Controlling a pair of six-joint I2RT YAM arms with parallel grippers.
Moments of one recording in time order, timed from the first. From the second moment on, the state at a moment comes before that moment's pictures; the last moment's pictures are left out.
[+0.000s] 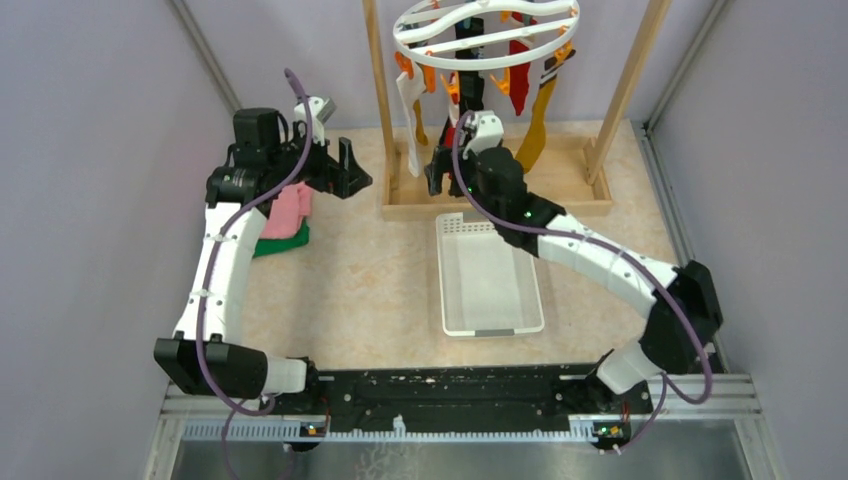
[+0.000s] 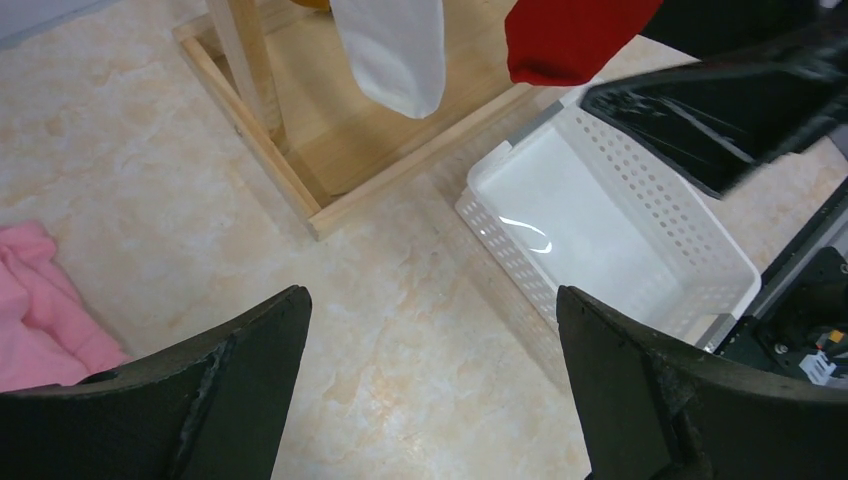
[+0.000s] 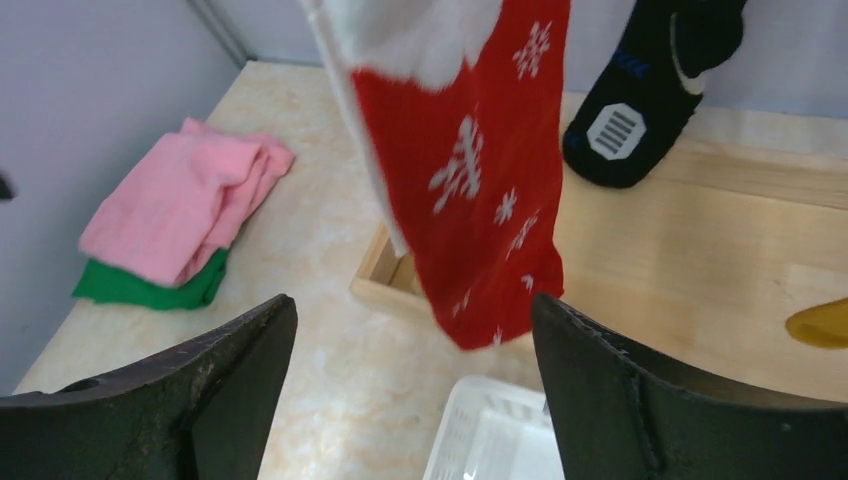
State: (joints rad) left arm -0.07 1.35 1.55 -0.76 0.62 0.09; right arm 0.78 1.47 1.24 0.06 0.28 0.30
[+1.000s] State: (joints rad) left arm -0.14 1.40 1.51 -0.64 0.87 -0.11; right arm 0.64 1.41 1.29 0.08 -0.32 0.37
